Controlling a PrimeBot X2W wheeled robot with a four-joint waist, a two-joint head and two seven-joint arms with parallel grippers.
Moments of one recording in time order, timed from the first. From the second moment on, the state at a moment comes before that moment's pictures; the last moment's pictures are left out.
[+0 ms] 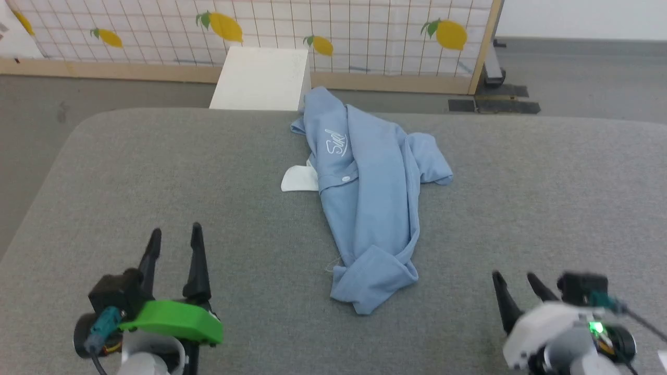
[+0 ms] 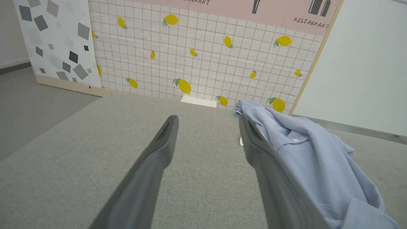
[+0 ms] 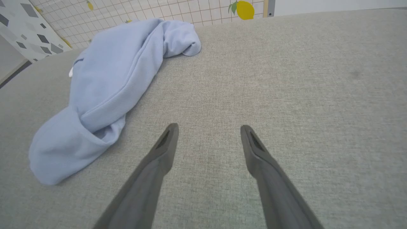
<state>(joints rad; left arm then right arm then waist) -0.07 0.23 -0.16 0.12 -0.43 0.10 -0.25 -0.06 -0.05 -0.05 0.38 0.21 0.13 0.01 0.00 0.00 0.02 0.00</state>
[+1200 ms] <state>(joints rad) -0.13 0.06 -0.12 0.13 -0.34 -0.01 -0.26 -0.57 -0.21 -0.08 0.53 0.25 0.13 0.37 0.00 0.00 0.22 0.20</state>
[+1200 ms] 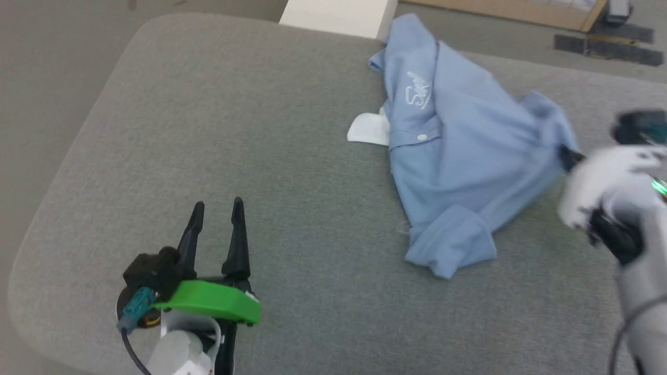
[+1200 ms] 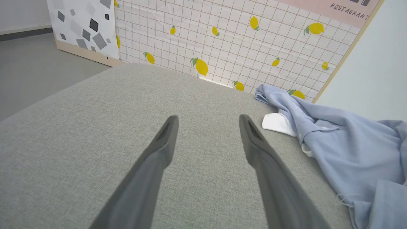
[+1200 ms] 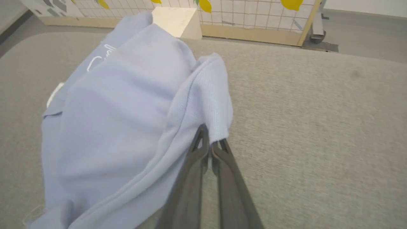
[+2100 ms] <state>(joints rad) -0.06 0.06 -0.10 0.16 -0.35 -0.02 -0.26 -0.04 -0.06 -0.23 0.03 0.20 0.13 0.36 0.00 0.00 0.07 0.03</state>
